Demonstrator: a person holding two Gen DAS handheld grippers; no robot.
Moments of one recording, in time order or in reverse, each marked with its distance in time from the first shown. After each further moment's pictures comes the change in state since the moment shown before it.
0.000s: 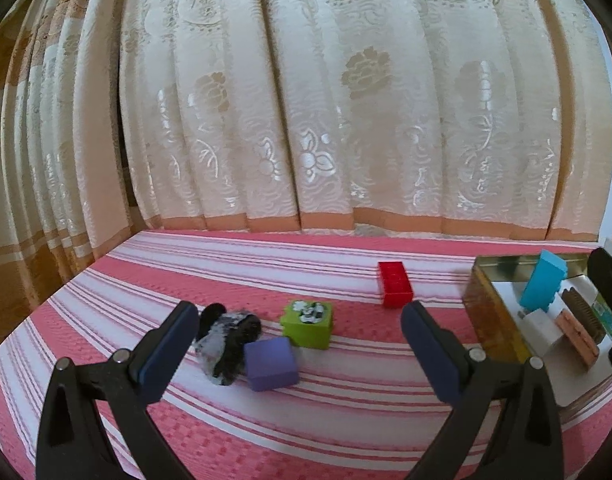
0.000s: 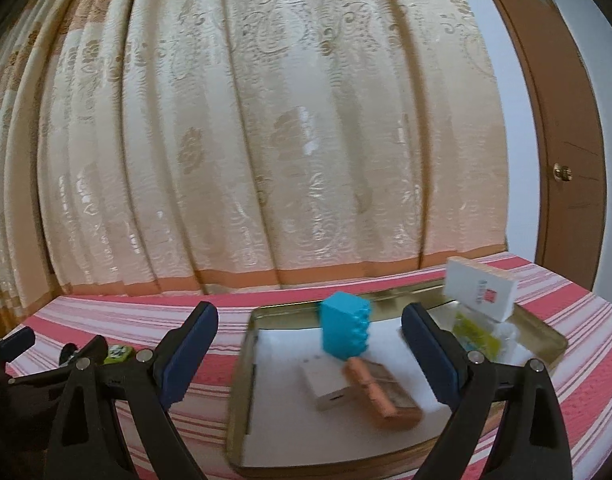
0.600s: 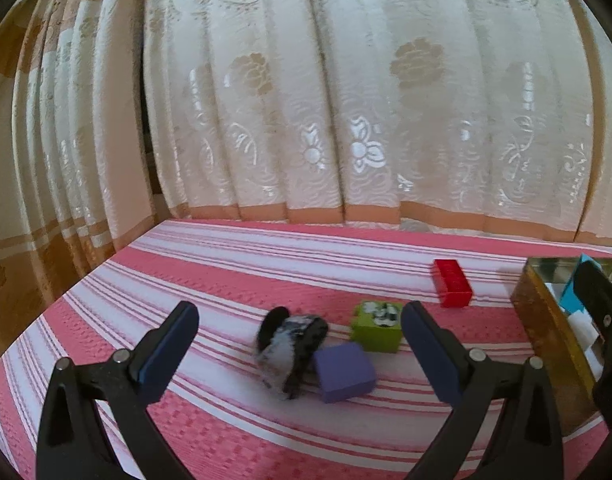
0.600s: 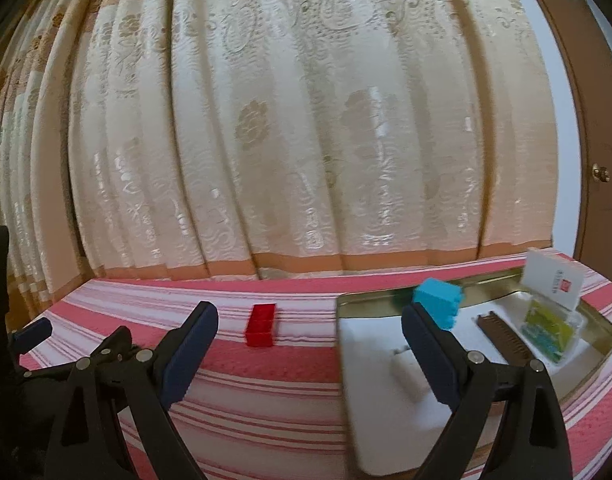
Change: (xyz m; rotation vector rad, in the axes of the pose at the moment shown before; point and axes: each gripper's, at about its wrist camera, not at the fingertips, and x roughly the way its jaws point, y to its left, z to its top) left arm 0.022 0.051 0.003 -0.030 0.043 0.055; right arm 0.018 0.067 -0.005 -0.036 0.060 0.117
